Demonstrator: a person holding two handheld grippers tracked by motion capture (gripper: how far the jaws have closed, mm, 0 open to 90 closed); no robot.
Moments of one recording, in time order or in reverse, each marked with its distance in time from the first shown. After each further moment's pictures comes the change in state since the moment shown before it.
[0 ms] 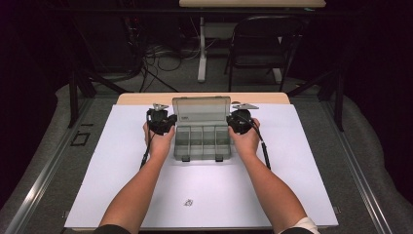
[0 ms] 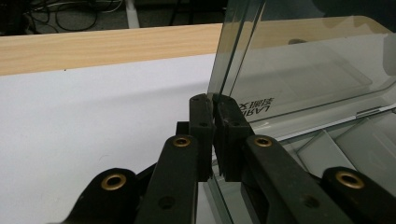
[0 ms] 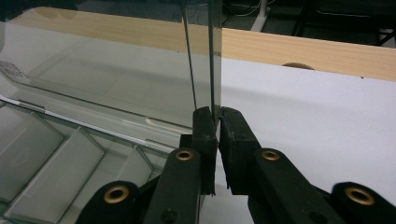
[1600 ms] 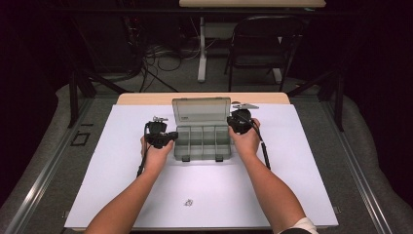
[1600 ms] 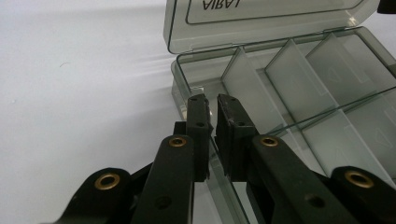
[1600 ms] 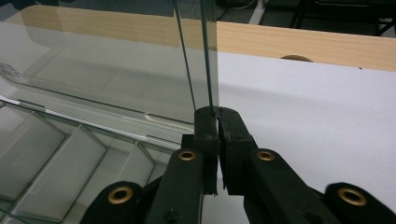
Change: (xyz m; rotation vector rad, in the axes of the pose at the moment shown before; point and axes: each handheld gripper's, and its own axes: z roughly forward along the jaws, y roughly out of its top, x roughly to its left) left arm -0.005 -0.033 -0.023 0.196 -0.093 -0.040; right arm 0.001 0.001 -0.003 0.026 -0.010 0.027
